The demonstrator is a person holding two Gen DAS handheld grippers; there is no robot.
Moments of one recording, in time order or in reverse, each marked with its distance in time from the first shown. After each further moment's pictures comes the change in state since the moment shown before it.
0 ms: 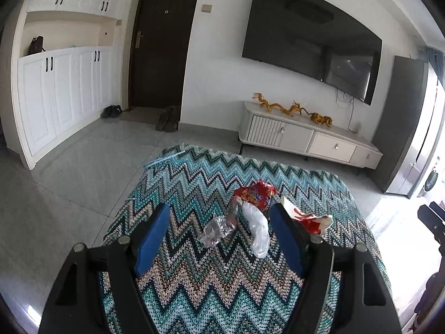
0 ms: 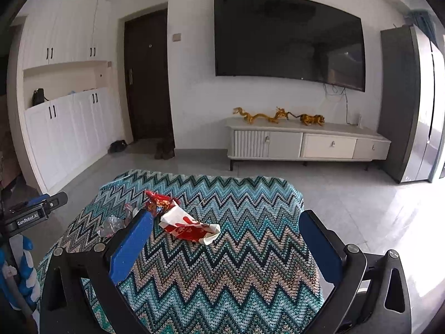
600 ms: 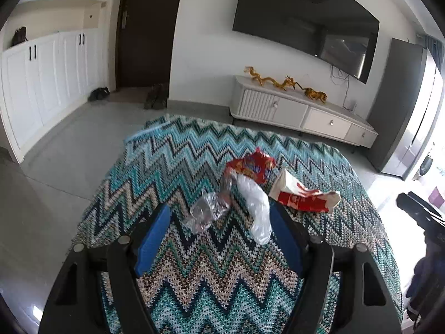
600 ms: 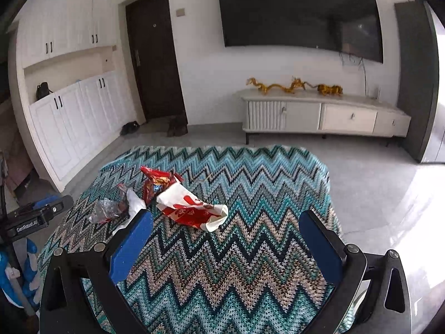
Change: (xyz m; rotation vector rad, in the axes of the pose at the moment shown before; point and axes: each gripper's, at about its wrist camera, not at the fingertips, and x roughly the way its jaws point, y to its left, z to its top) left arm 0.053 0.000 -0.020 0.021 0.128 -0.060; right arm 0.086 -0.016 -0.024 0.055 0.150 0.110
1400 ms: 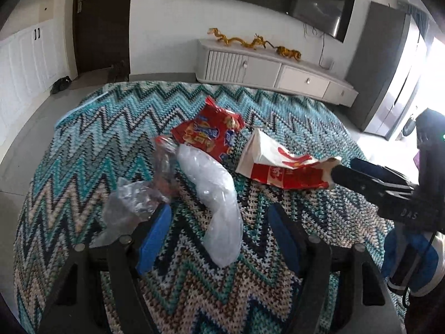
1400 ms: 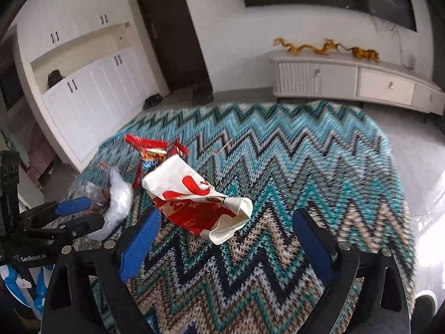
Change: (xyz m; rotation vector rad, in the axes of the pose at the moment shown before) left arm 0.099 -0.048 -0.010 0.133 0.178 -0.112; right arm 0.131 -0.001 -0.003 -0.020 0.179 0.172
